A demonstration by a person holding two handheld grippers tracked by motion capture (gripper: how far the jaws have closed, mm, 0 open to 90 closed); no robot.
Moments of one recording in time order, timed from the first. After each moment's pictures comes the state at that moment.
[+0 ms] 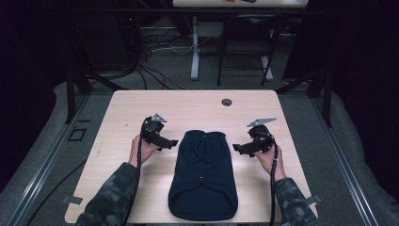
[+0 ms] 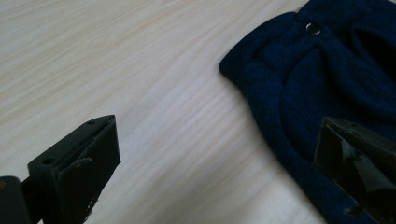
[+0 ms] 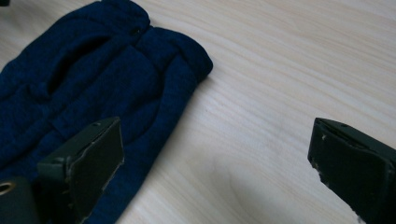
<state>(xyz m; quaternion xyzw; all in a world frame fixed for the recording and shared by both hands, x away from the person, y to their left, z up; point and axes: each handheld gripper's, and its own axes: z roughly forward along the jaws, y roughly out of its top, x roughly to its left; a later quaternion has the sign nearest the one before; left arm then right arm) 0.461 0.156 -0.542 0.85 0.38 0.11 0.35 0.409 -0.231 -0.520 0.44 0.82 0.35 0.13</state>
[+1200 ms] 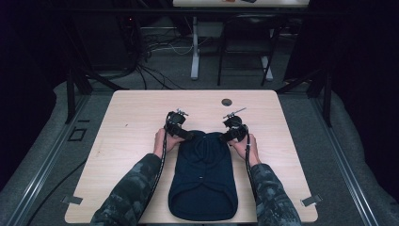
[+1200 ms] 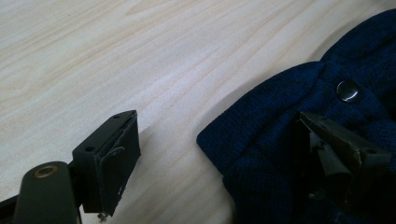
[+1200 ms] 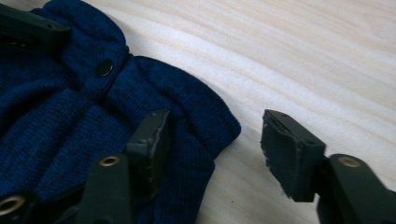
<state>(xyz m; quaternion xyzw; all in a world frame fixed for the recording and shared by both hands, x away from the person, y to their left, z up) 0.507 0.086 -0.566 0.85 0.42 0.09 0.30 0.478 -0.165 -0.555 0.49 0.82 0.28 0.09</state>
